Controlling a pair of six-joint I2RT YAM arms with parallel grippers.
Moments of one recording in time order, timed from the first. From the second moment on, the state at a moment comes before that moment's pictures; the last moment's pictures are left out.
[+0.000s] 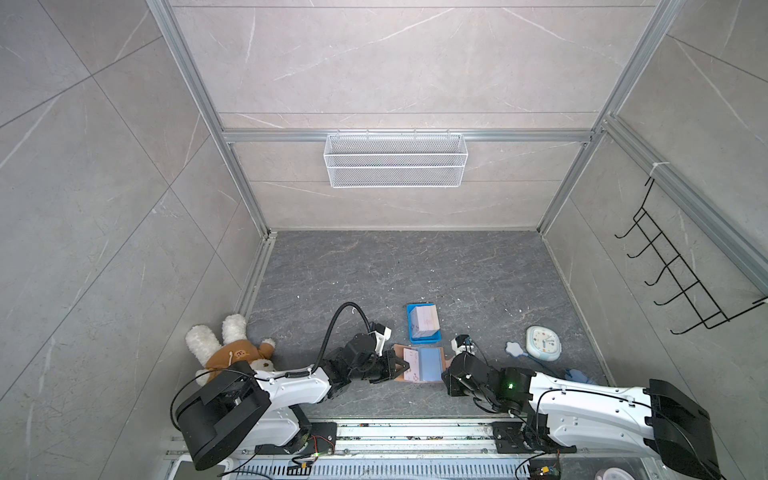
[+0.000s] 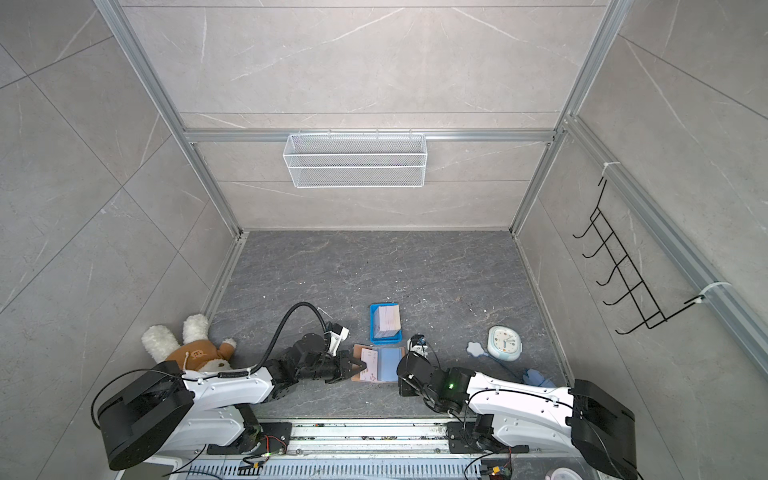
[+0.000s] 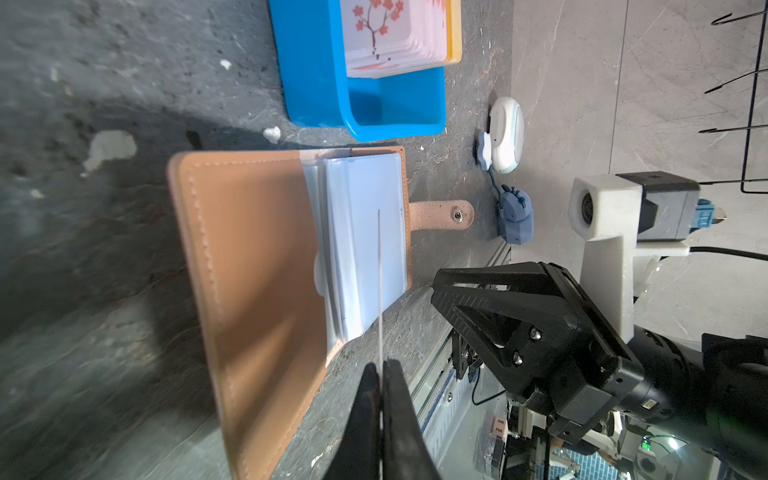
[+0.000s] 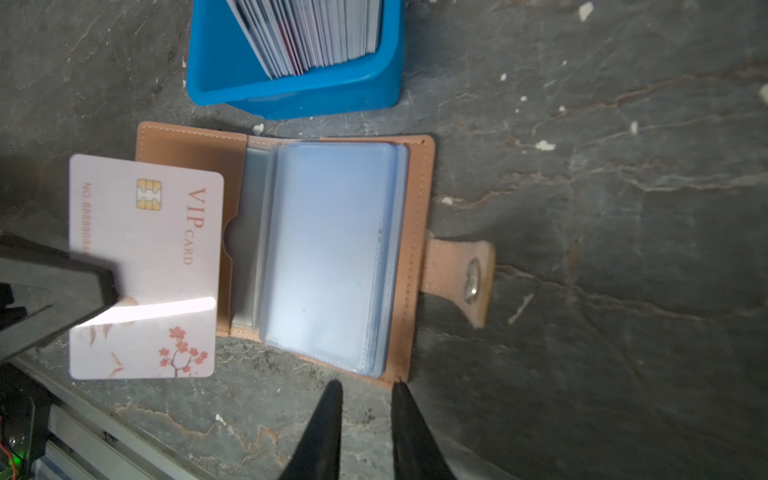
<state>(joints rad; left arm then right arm) -0.90 1.29 0.31 0.40 0.41 -1.07 1.10 1.05 0.41 -0.33 0.20 0.99</state>
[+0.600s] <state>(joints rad) -0.91 1.34 0.35 0.41 0.38 -1.08 1.10 1.16 0.41 -0.33 0.26 1.03</state>
